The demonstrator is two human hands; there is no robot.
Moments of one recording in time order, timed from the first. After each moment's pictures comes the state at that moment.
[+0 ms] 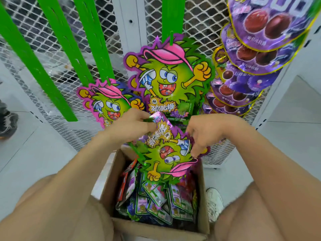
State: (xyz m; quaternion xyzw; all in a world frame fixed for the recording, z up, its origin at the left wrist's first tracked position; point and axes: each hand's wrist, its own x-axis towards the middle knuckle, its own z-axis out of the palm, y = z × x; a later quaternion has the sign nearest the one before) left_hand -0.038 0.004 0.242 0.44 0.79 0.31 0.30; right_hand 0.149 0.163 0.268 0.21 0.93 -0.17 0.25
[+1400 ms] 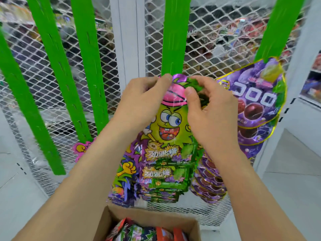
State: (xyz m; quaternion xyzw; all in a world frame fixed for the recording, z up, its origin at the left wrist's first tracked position) left_hand -0.015 0.064 0.419 0.45 0.68 0.57 0.10; right_hand 0.108 0.157 0.392 0.23 0.77 -0.14 -0.58
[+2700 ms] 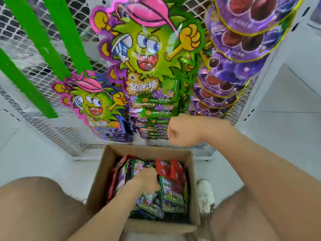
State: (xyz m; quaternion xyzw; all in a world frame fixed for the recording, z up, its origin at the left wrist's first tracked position) left_hand 0.044 0.001 0.045 0.48 0.76 -0.04 0.43; right_hand 0.144 0.149 0.236 0.19 0.96 -0.11 0.20
